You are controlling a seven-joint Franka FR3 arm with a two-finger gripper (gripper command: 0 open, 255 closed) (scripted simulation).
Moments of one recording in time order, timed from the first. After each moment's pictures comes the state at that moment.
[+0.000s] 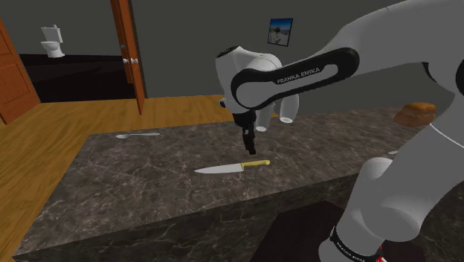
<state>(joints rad) 0.08 -0.30 0.07 -2.28 -0.22 1.72 -0.34</state>
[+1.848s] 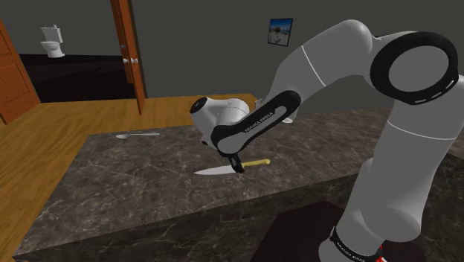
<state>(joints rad) 0.10 0.06 0.11 -2.25 -0.44 1.92 -0.40</state>
